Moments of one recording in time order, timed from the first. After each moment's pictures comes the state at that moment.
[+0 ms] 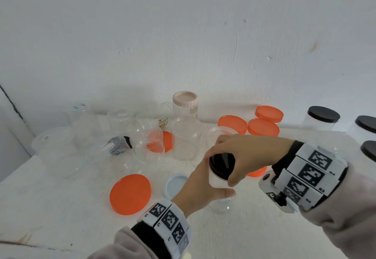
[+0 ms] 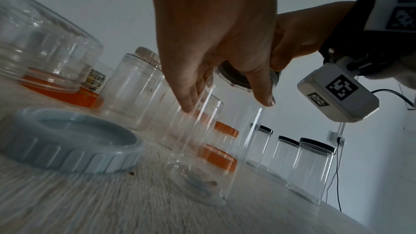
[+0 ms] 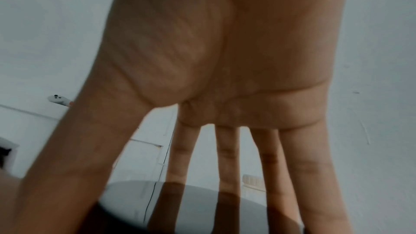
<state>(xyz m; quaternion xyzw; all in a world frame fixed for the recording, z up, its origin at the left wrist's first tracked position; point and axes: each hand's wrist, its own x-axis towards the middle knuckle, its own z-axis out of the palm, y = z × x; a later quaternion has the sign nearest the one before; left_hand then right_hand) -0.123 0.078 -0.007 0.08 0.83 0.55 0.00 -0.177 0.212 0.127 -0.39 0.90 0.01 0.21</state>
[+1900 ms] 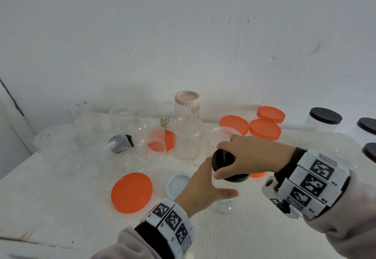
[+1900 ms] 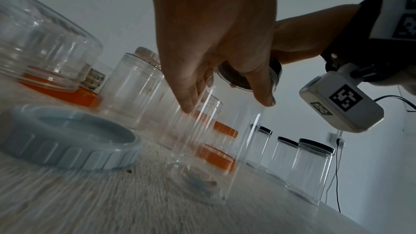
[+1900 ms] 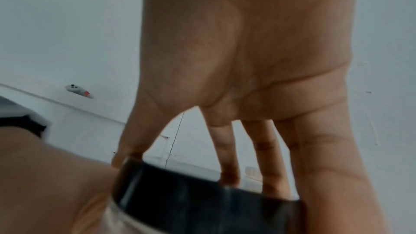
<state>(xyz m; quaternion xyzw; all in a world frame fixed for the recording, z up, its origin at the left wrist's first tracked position) -0.121 0.080 -0.010 0.07 0.82 0.57 0.01 -0.177 0.213 0.111 -0.32 0.94 0.06 0.13</state>
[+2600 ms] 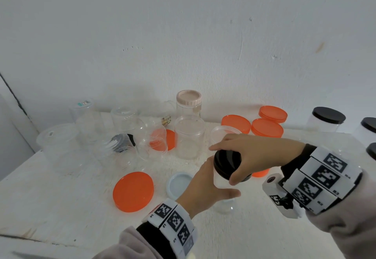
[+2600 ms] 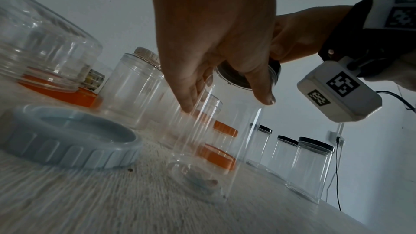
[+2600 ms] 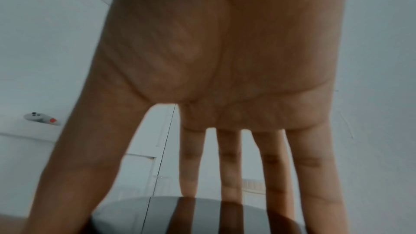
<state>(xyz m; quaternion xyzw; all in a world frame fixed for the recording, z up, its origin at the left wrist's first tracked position) -0.121 0.080 -0.014 0.06 0.83 0.55 0.00 -0.184 0.221 0.118 -0.36 0.91 -0.03 0.21</state>
